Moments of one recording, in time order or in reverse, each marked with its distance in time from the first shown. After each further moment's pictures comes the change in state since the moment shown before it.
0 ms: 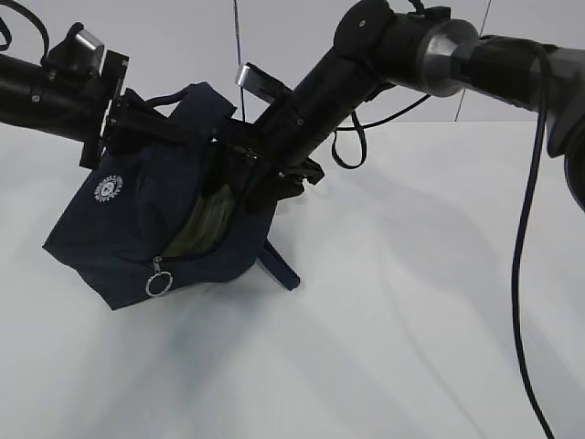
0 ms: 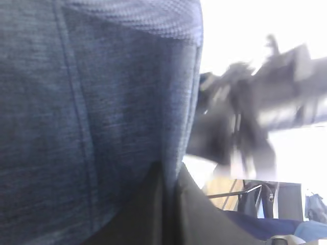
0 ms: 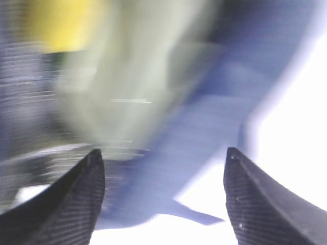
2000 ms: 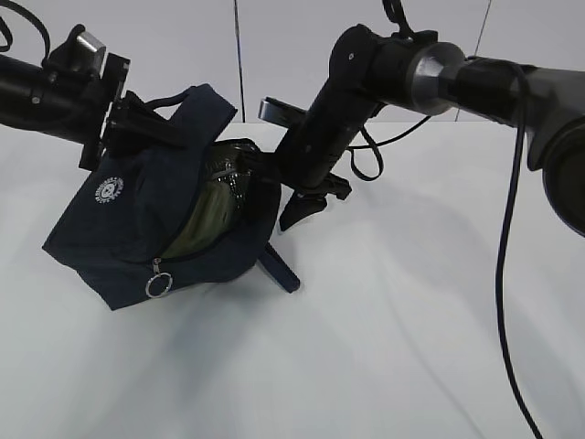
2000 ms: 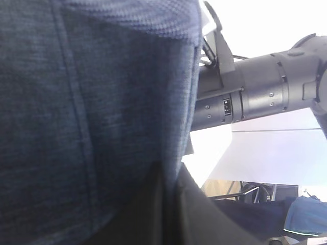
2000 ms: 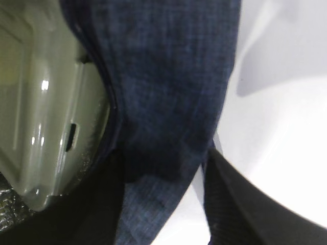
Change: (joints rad) left arm 0.000 0.000 0.000 0.018 0.000 0.000; right arm -0.004 0.054 -0.009 -0.257 -0.047 0.203
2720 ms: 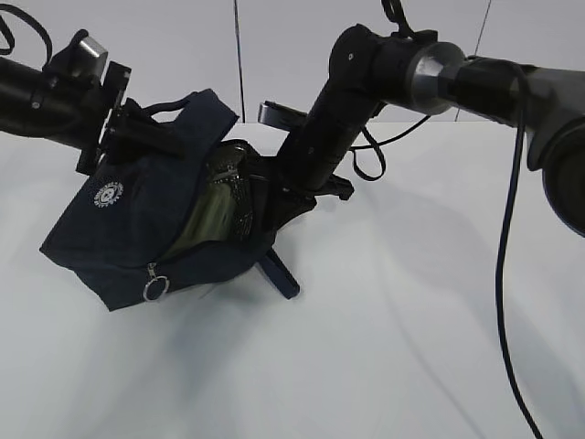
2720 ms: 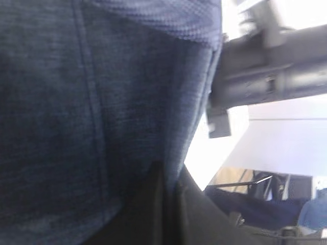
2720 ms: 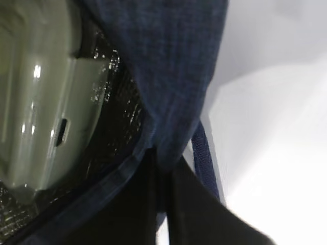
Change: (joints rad) left arm 0.000 0.000 0.000 0.038 0.000 -0.002; right arm 0.000 0.000 -0.002 -0.017 0.032 -0.030
